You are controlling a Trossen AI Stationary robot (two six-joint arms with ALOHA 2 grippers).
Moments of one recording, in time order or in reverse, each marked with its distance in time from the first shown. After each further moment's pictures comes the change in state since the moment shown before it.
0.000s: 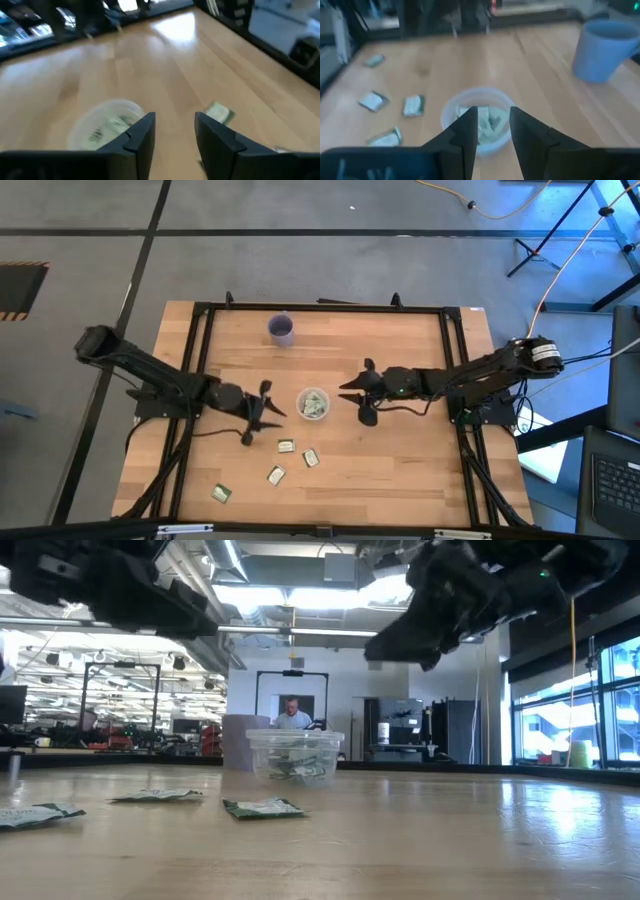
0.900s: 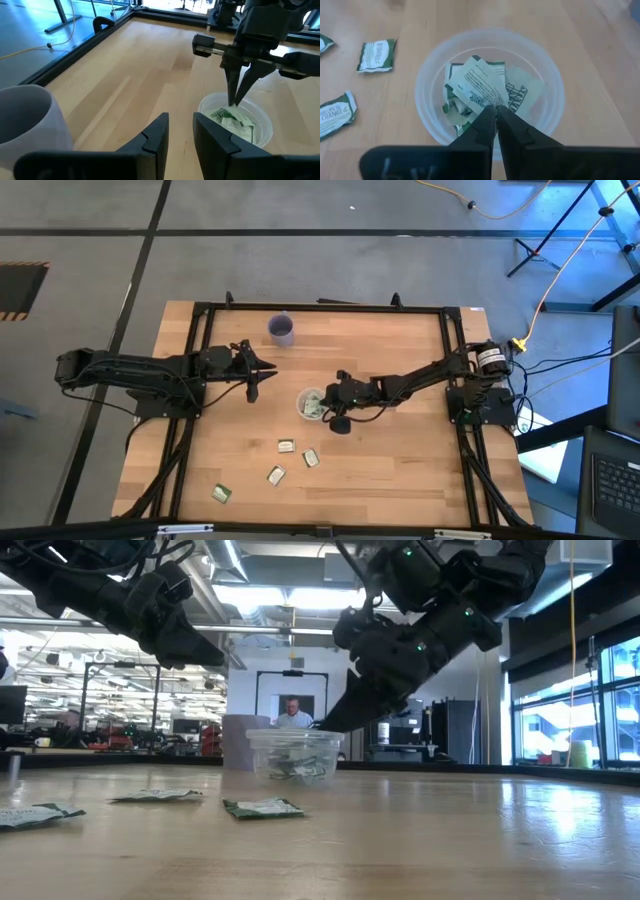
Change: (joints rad) left arm 0.435 -0.273 -0.067 -0.185 -0.007 -0.261; right arm 0.003 0.422 0.312 -0.206 -0.016 -0.011
